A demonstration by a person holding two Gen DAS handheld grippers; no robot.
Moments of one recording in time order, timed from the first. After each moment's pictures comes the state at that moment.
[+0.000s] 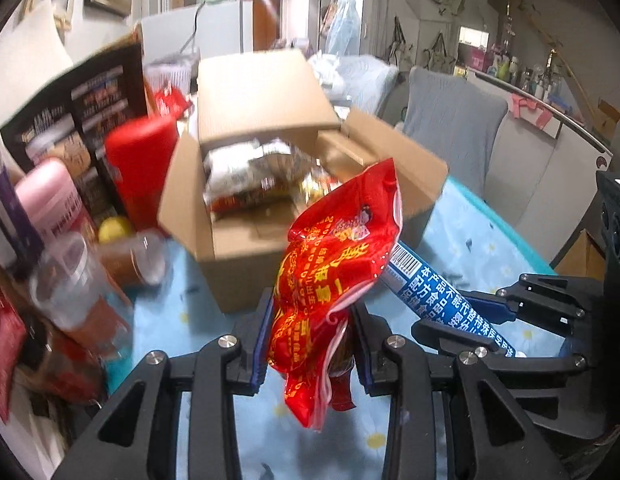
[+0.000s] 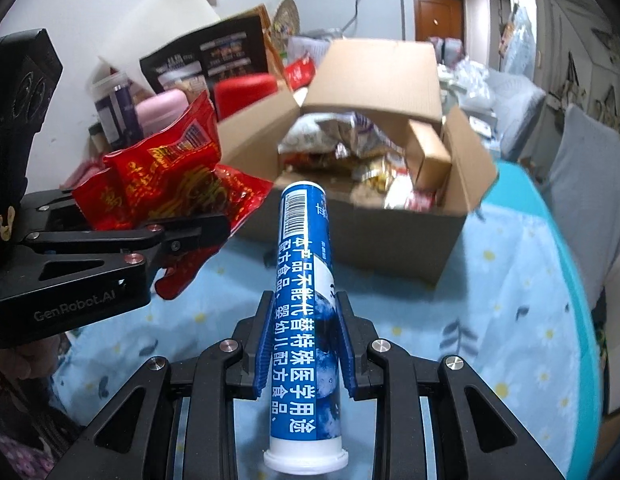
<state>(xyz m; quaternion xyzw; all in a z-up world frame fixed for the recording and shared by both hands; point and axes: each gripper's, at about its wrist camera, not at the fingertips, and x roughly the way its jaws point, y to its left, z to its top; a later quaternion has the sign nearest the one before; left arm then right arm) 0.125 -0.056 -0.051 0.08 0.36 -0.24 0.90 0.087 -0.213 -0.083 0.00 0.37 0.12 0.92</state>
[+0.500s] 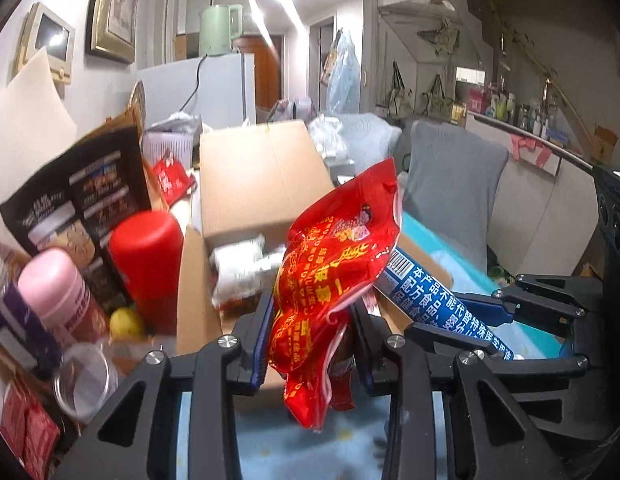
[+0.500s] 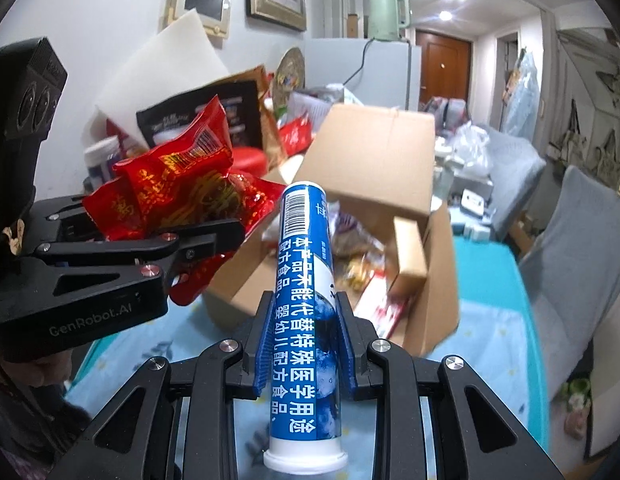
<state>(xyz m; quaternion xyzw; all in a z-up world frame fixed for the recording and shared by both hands) 0.169 -0.074 0.010 0.06 0.28 -0.24 0.93 0.137 -0.232 -0.016 -0.03 0.30 0.13 0.94</state>
